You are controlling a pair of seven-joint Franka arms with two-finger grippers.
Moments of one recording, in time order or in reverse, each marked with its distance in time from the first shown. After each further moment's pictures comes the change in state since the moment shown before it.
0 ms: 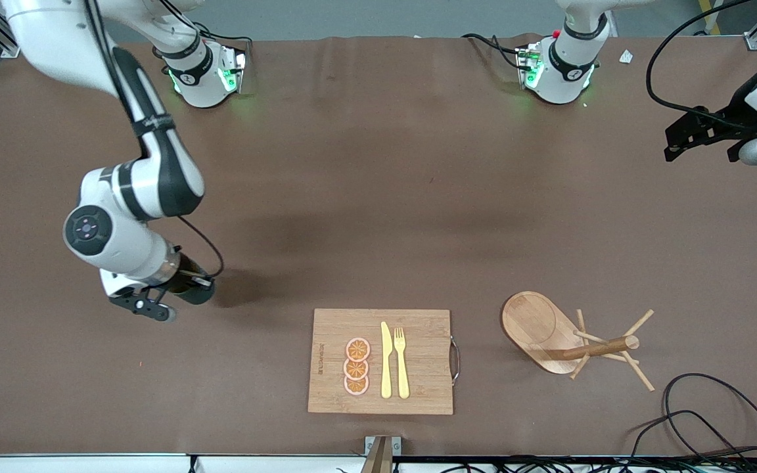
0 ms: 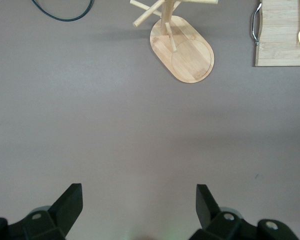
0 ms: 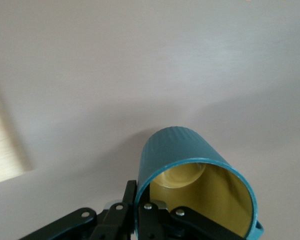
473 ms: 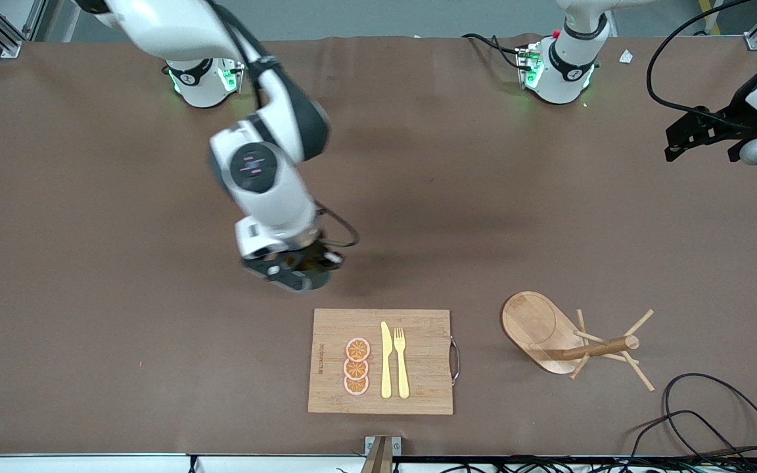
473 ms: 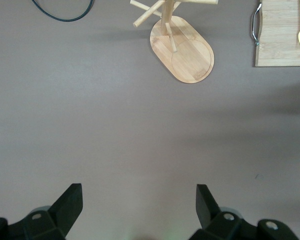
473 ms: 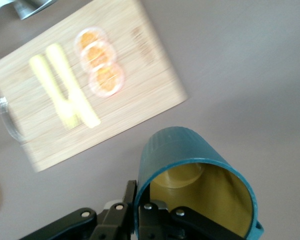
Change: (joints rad) left arm 0.000 0.000 -0.001 0.001 0.000 0.000 0.000; right arm 0.364 0.199 0.007 0.372 0.001 -0.024 0.510
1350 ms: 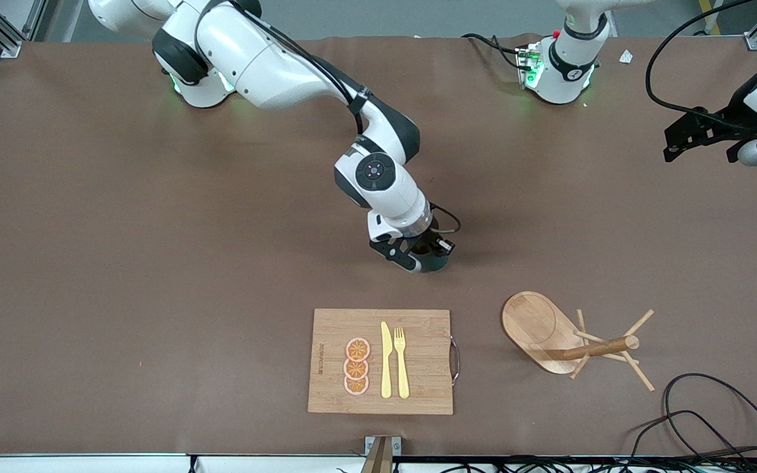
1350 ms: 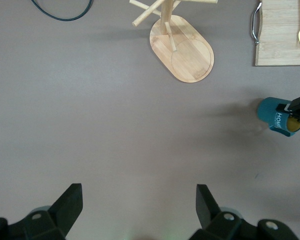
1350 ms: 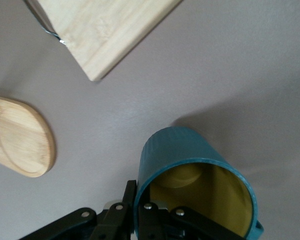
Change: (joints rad) left arm 0.000 0.002 -0.001 -0.001 0.000 0.000 0.000; right arm 0.103 0.360 0.156 0.199 0.044 0.343 0.260
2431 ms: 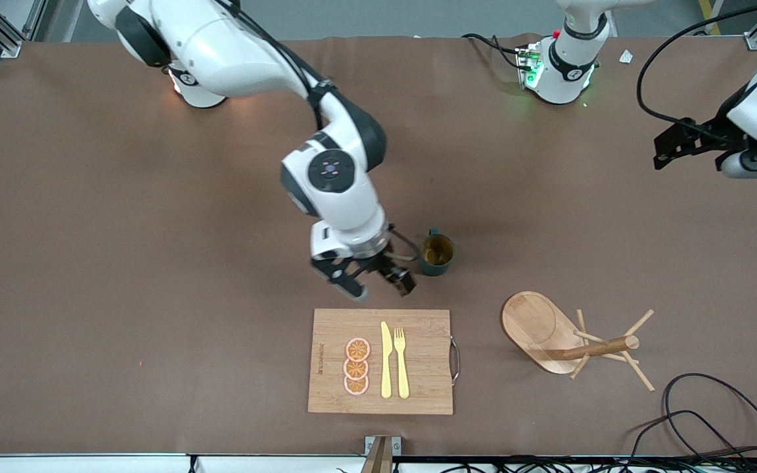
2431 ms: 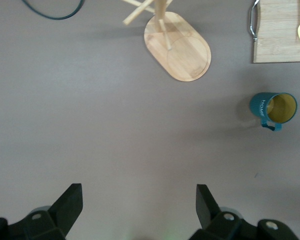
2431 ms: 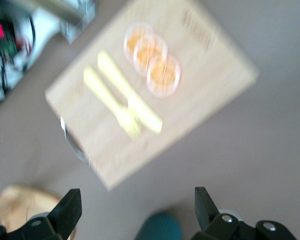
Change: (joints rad) left arm -0.022 0.039 -0.015 -0.007 0.000 0.029 0.000; right arm -0.127 -0.175 -0.108 0.067 -0.133 -0.292 -0.042
